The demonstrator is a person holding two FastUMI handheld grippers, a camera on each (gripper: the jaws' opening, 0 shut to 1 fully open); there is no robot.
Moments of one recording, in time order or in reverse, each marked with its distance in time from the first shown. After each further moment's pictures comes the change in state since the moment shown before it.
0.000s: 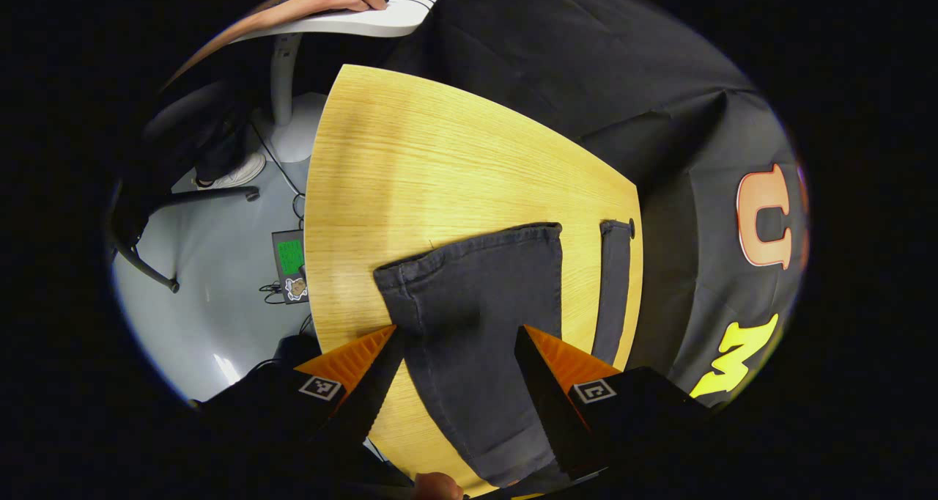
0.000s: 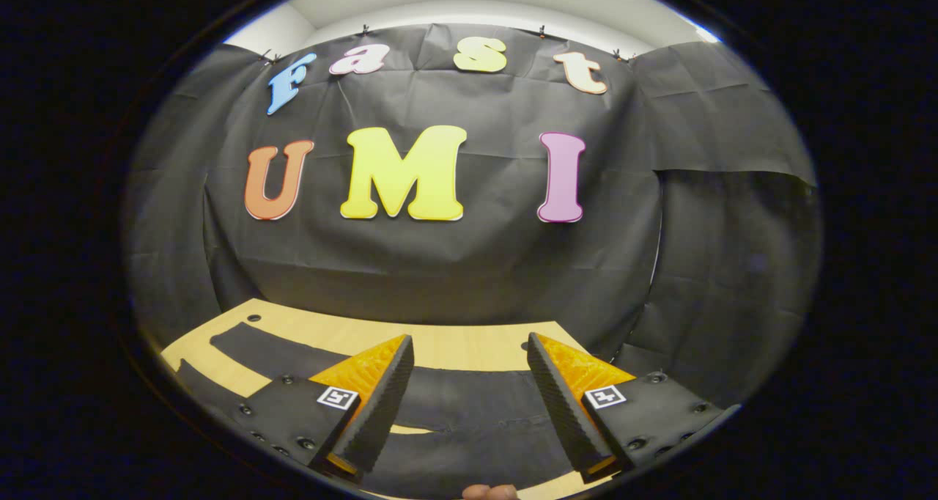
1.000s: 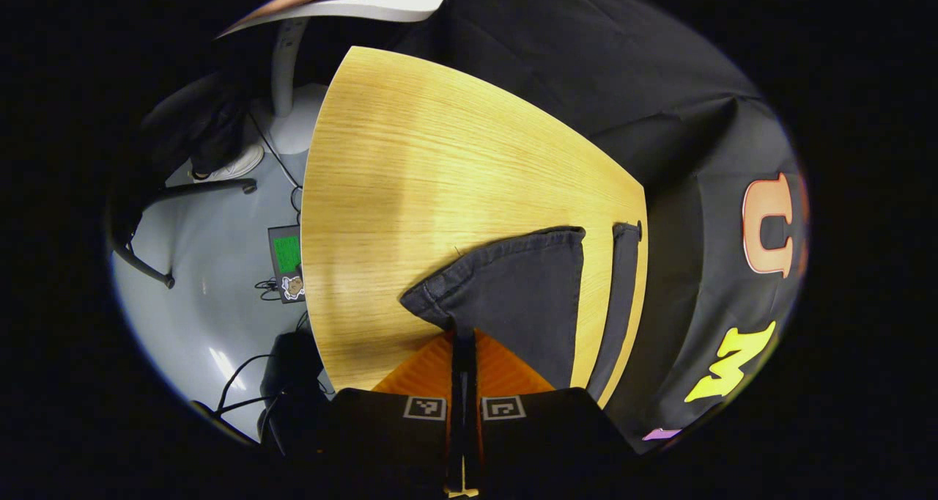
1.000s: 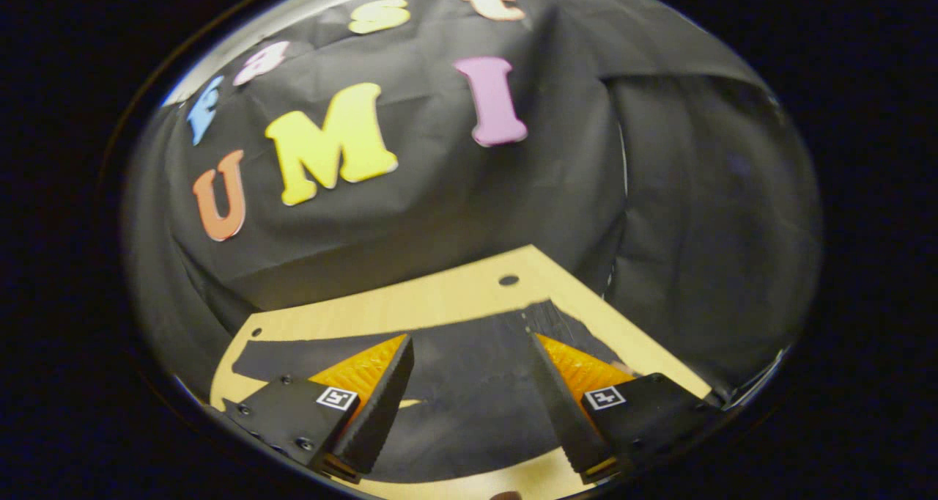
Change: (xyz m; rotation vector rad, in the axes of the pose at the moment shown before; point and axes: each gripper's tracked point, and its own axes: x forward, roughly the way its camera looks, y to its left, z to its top) left arm 0.013 0.017 0.003 -0.034 0.040 -0.009; right arm 0.021 -0.105 -0.073 0.362 0.379 -0.086
